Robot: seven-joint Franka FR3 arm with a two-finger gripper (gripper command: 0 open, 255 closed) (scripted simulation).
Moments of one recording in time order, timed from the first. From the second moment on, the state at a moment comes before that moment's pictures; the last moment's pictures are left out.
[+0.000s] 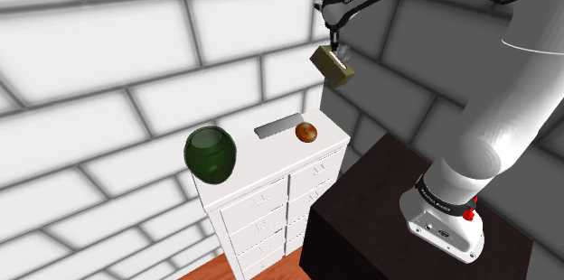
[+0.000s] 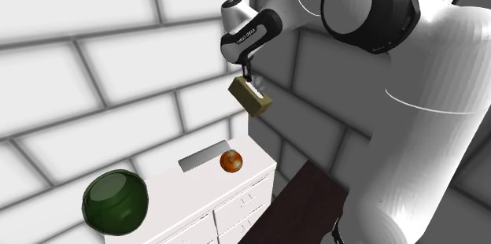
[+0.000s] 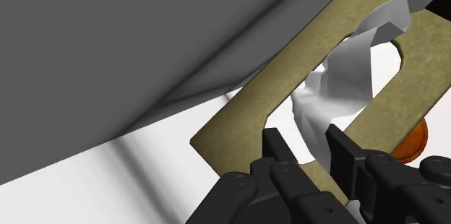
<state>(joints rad) -0.14 0.15 -0.18 -1.97 -0.42 2.31 -0.77</state>
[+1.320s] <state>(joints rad) 0.12 0.22 0.00 -1.82 -0.46 2.07 -0.37</state>
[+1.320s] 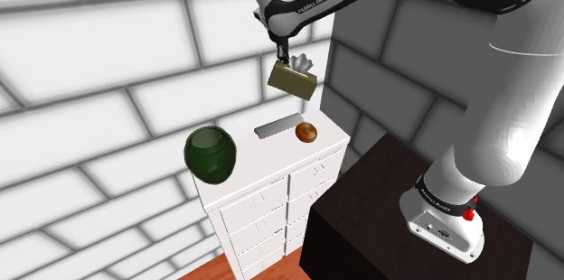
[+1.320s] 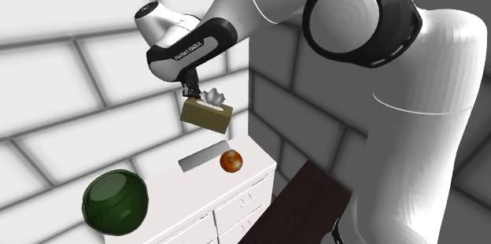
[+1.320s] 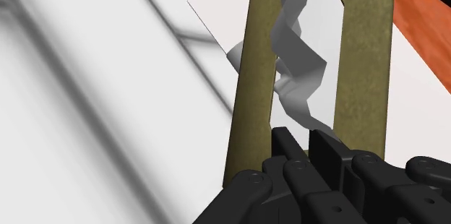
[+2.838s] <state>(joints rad) 0.33 0.52 0.09 -1.48 -0.48 1.91 -0.13</state>
